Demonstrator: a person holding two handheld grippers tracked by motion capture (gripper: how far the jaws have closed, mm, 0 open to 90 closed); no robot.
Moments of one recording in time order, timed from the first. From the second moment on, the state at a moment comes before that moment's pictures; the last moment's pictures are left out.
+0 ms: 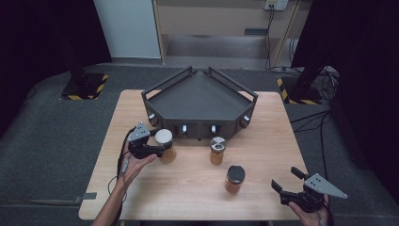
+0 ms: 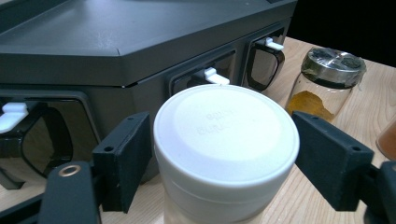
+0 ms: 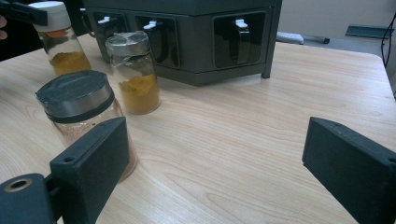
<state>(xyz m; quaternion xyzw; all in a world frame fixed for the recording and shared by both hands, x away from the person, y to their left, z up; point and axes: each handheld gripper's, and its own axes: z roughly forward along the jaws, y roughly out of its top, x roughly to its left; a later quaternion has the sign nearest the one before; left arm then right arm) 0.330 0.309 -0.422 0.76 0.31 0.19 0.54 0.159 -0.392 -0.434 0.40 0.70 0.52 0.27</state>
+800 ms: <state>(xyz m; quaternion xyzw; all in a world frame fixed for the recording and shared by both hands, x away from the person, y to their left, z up) 0.328 0.299 -0.417 0.77 0.30 0.21 0.53 0.159 -0.392 -0.434 0.40 0.70 0.52 0.27</state>
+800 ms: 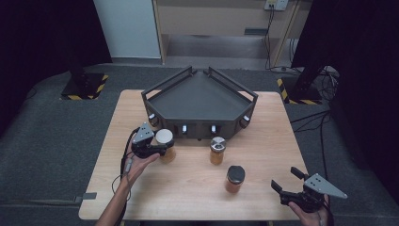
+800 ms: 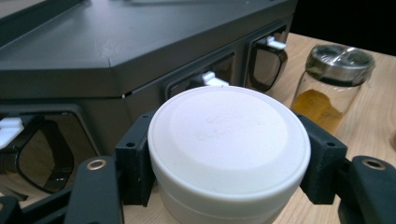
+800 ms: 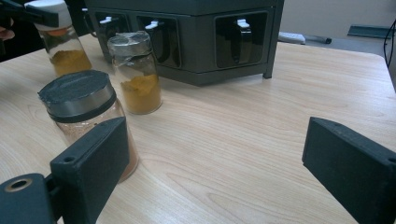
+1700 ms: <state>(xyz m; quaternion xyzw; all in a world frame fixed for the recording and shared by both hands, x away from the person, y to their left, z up) 0.328 0.287 -0.336 0.77 0.28 0.20 0.54 0.159 -0.392 -0.434 0.40 0.70 0.52 0.27</state>
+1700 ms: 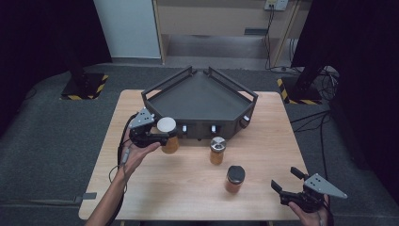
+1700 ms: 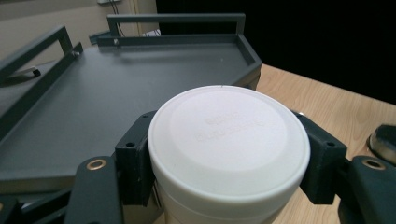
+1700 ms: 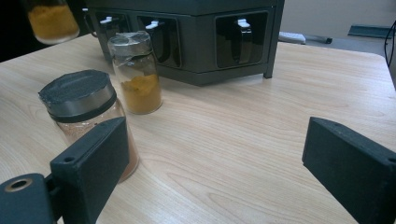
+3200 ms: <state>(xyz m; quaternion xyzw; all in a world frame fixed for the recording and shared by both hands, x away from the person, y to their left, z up) 0.413 0.243 -0.261 0.73 0.37 0.27 0.51 0.161 -0.396 -0.436 0.41 0.70 0.53 0.26</state>
